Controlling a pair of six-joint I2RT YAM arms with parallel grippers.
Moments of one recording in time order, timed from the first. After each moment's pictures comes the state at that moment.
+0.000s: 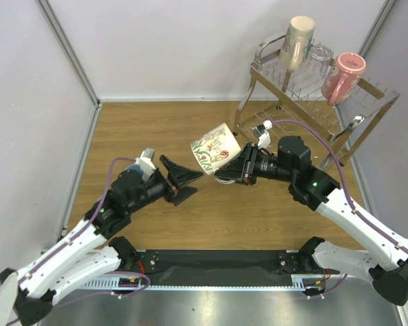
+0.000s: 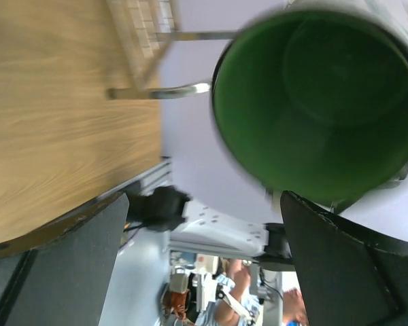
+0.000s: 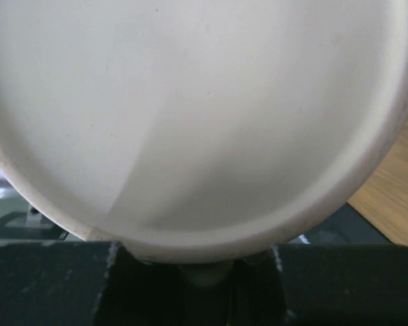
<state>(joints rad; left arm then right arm) -0.77 0.71 0.67 -0.13 0.16 -1.42 0.71 1.00 1.00 -0.16 -0.55 1.15</state>
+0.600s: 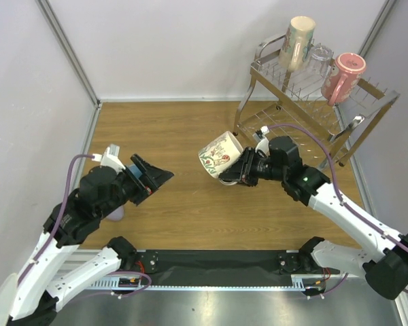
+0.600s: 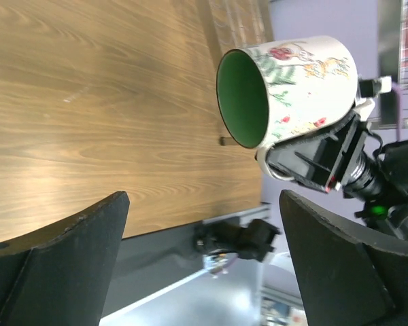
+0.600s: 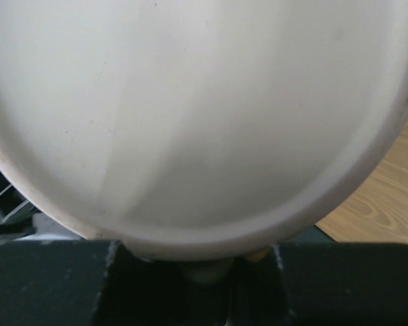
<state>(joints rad) -0.67 0.61 1.01 -0.84 -0.08 -1.12 0.65 1.07 0.94 -0.27 -0.48 1.05</state>
